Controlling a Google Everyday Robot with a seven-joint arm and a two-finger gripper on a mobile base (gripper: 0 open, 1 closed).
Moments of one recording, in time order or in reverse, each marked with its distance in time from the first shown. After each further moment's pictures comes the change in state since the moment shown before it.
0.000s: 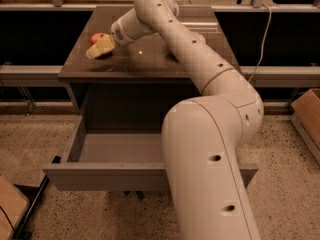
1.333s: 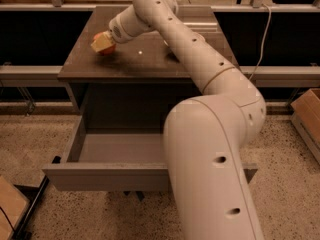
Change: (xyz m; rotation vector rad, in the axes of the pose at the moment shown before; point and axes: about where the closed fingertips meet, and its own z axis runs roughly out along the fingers) arm -0.016 0.011 0.000 -0.004 -0.029 -0.031
